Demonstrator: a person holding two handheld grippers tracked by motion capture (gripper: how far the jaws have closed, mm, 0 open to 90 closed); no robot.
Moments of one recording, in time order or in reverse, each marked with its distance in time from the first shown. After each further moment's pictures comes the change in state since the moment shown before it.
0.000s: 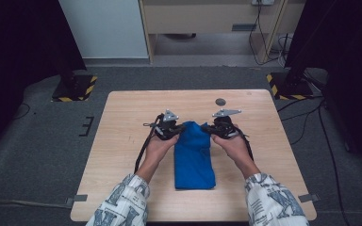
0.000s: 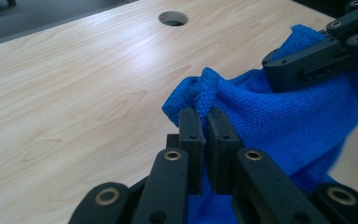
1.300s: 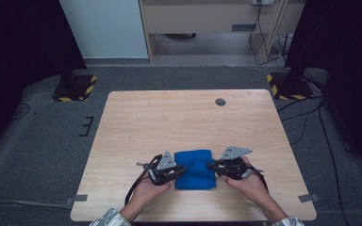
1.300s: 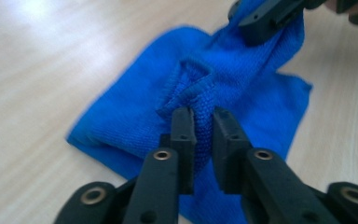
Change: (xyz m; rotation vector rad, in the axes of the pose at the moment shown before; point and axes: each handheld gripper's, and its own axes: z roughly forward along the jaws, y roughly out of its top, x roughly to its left) left arm -0.077 -0.088 -0.060 0.057 -0.176 0.168; right arm 0.059 -0.088 -0.063 0.034 0.121 -0.204
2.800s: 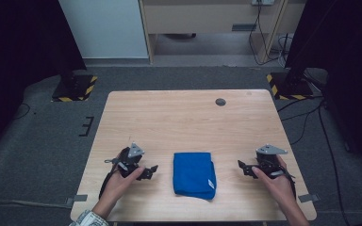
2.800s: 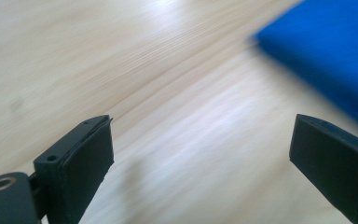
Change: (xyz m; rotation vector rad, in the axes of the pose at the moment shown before) left arm 0.092 -0.053 -0.051 0.165 0.304 -0.246; right arm -0.073 -0.064 -0.055 0.072 -0.445 0.281
